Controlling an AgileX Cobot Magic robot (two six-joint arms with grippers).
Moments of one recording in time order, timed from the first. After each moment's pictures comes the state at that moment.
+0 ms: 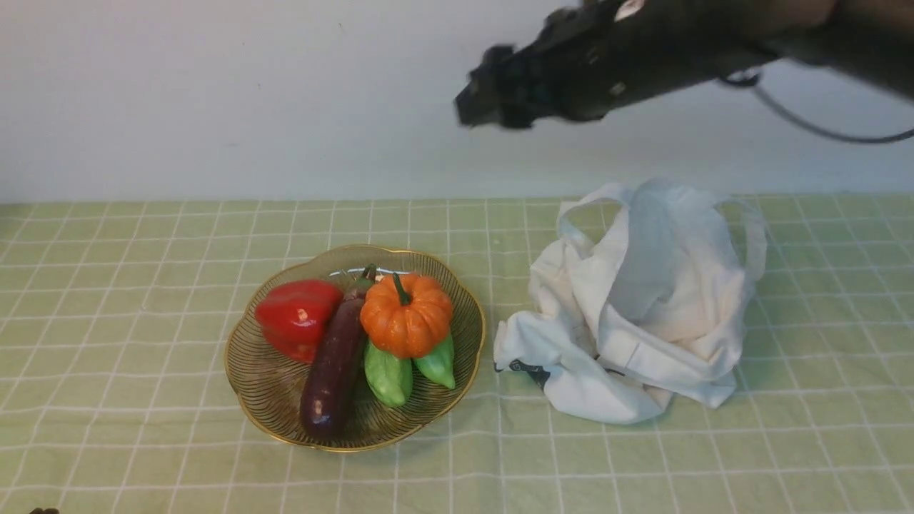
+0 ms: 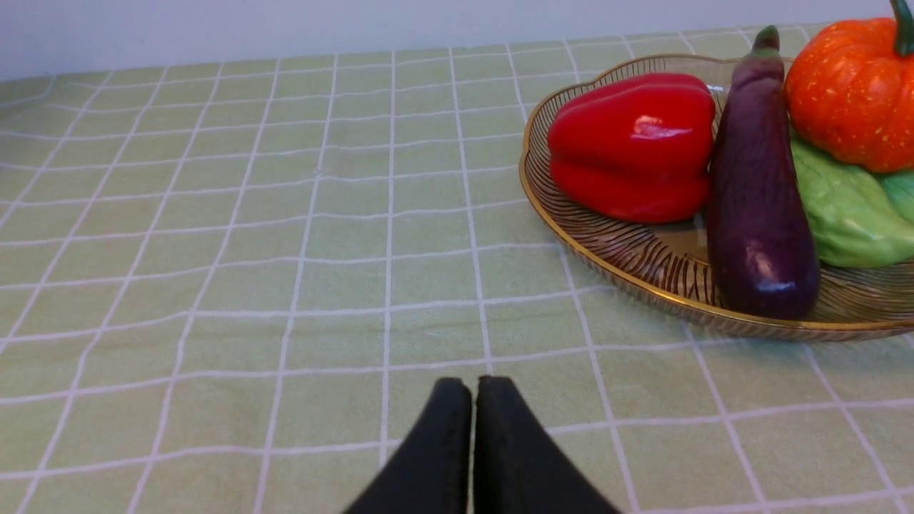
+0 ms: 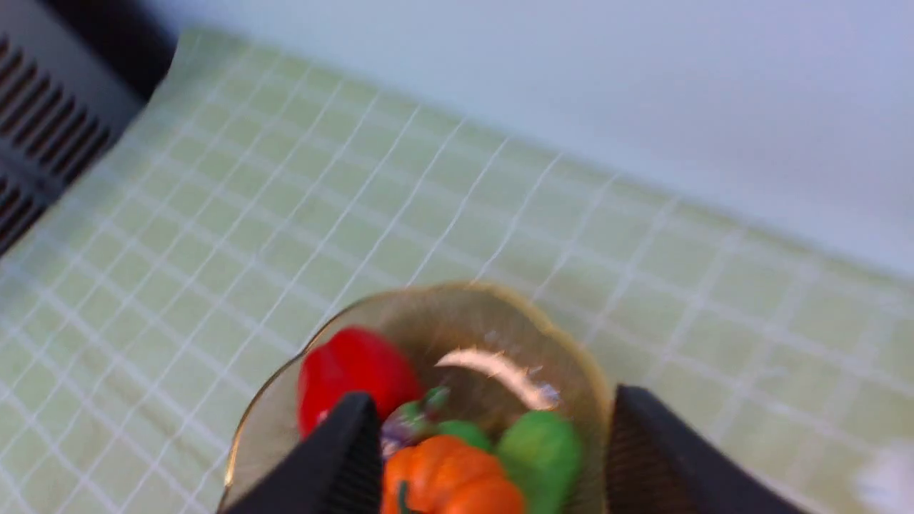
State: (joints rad) right arm 0.43 1.64 -1.66 0.42 0.80 -0.19; left arm 0.00 -0.01 0.03 -0.11 0.38 0.10
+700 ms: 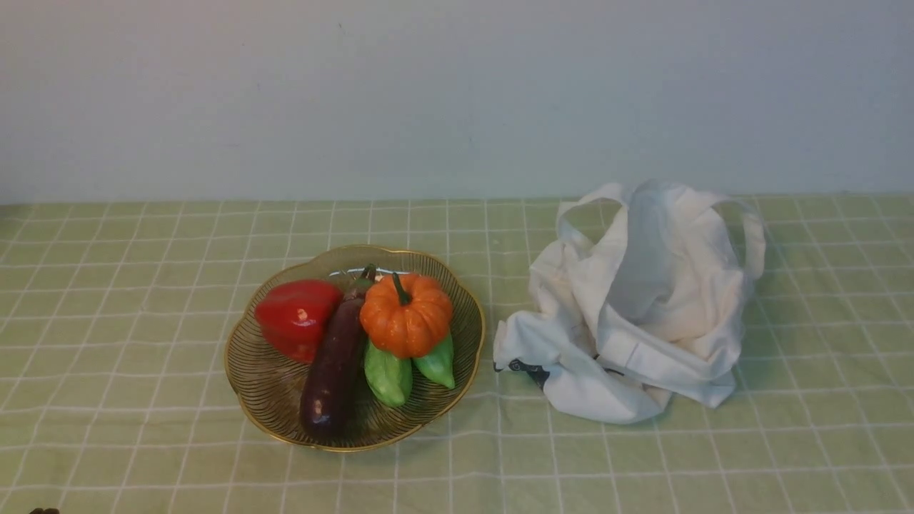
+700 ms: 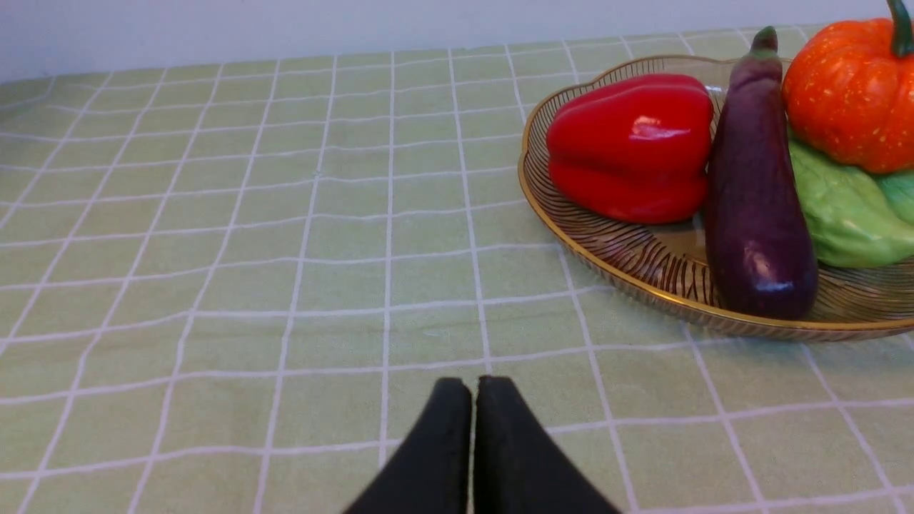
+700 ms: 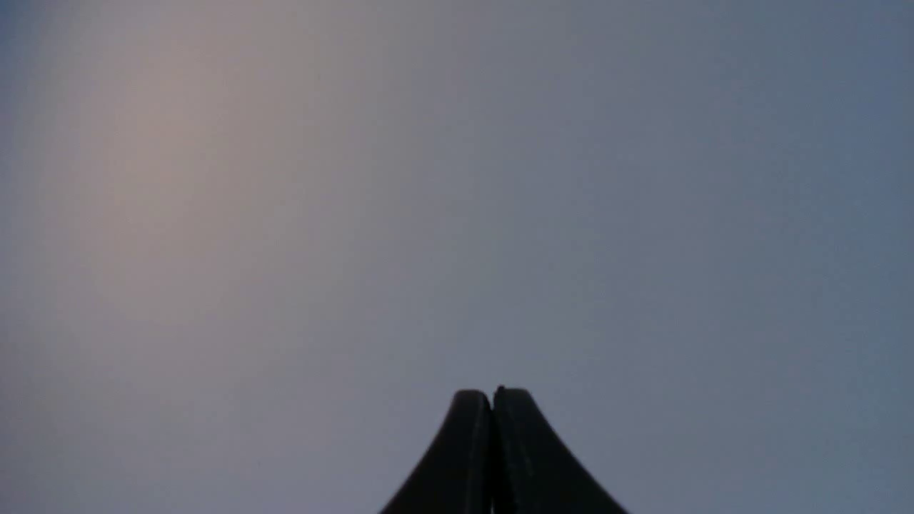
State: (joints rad) right arm 0.39 0.21 -0.94 -0.24 0.56 0.30; left arm 0.00 -0.01 0.03 -0.11 0.38 0.10
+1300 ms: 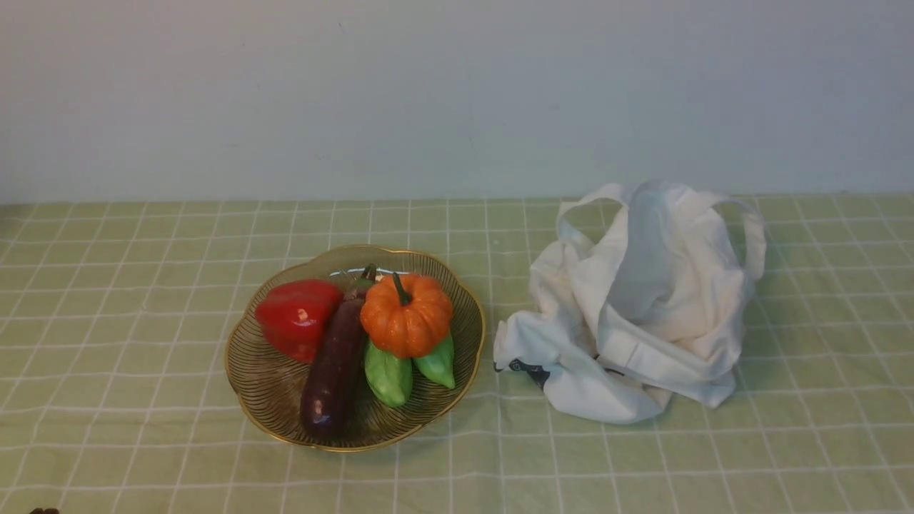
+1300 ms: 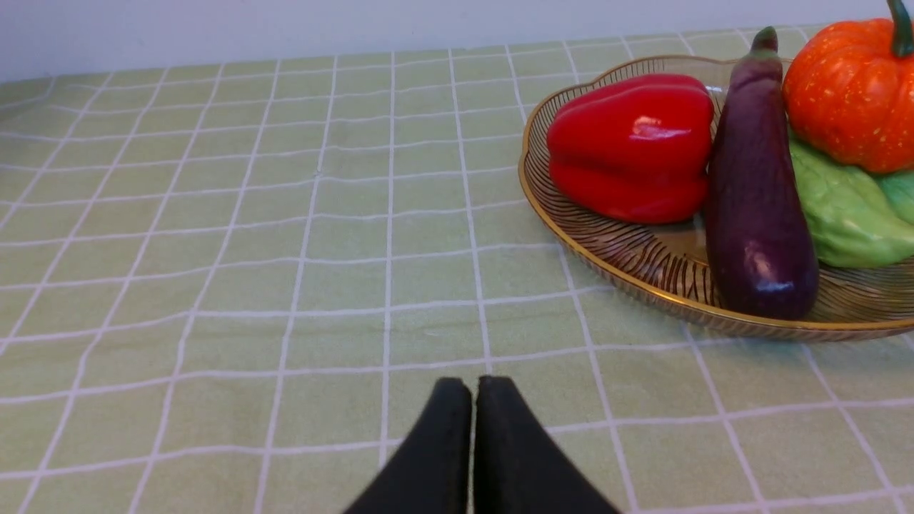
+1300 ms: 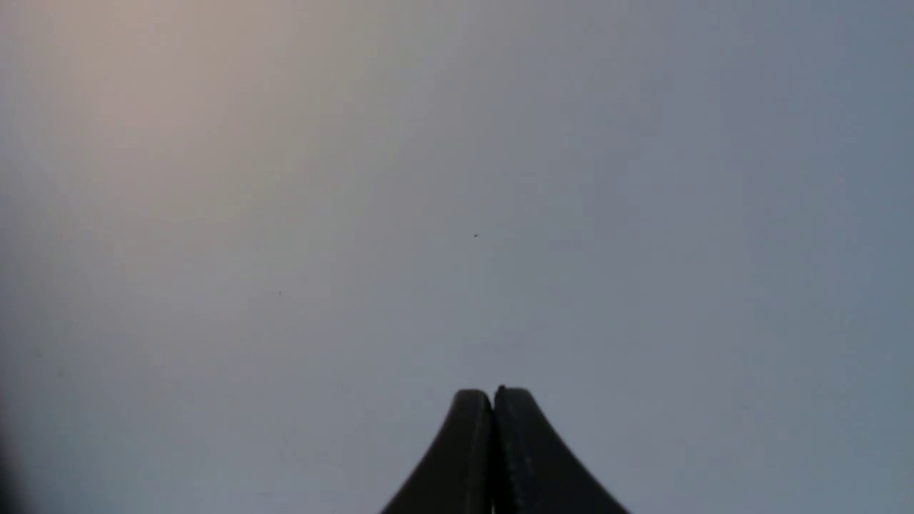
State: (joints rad) right arm 0.39 0.06 -0.69 -0.16 0.58 0.31; left arm 0.00 -0.01 0.03 -0.11 0.38 0.10
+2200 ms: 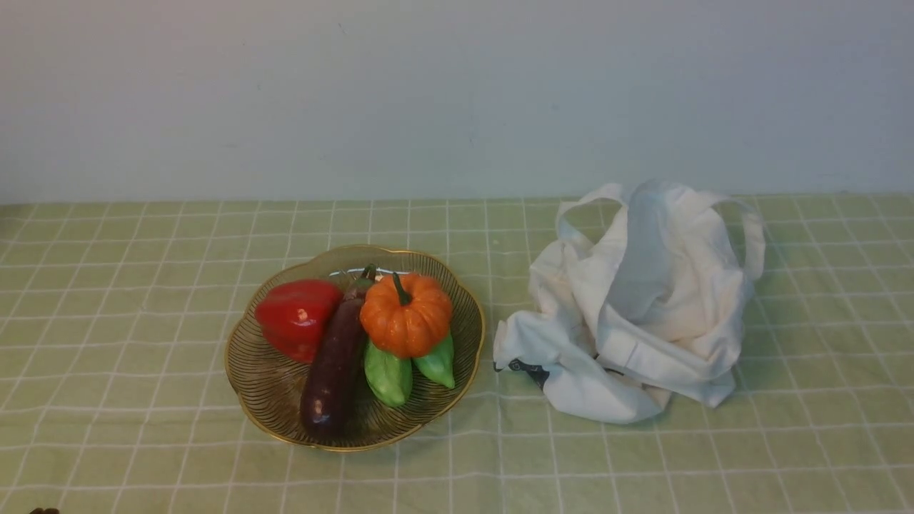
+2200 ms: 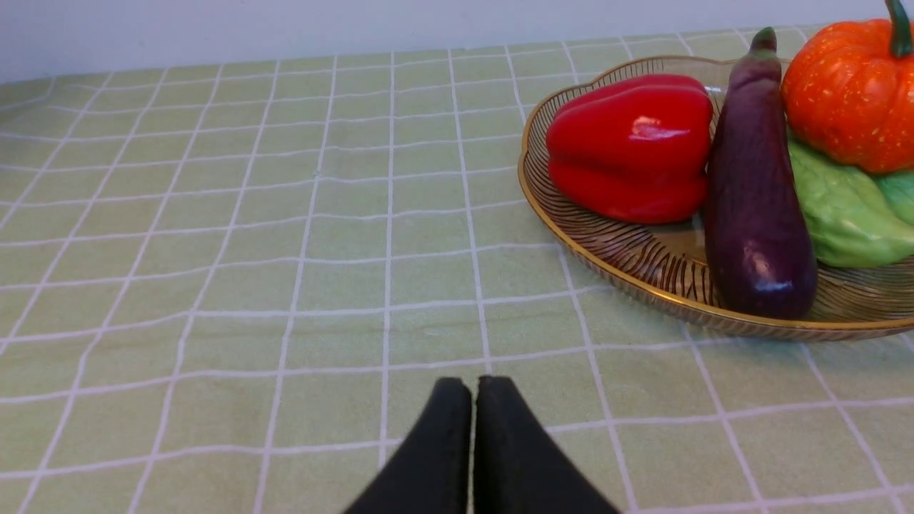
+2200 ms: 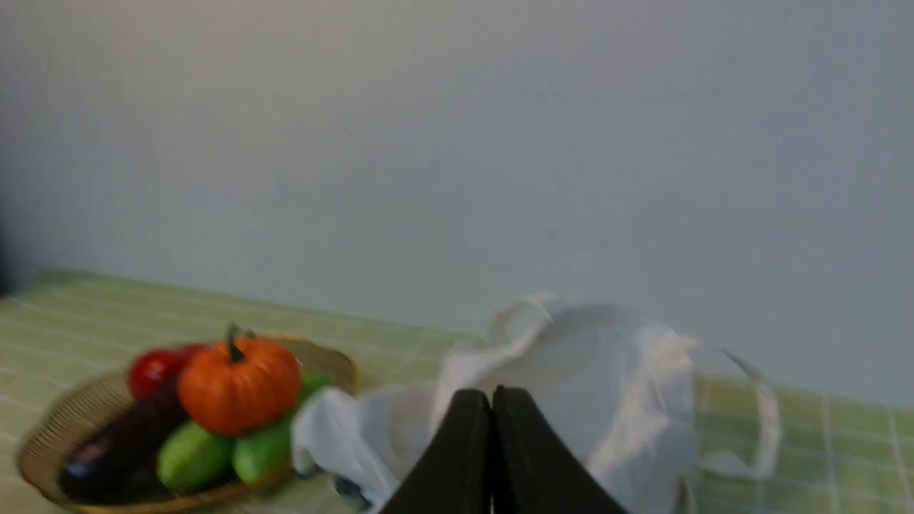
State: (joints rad) right arm 0.31 0.04 -0.19 0.20 0.33 -0.17; left arm 0.00 -0.01 0.03 -0.11 0.38 0.10
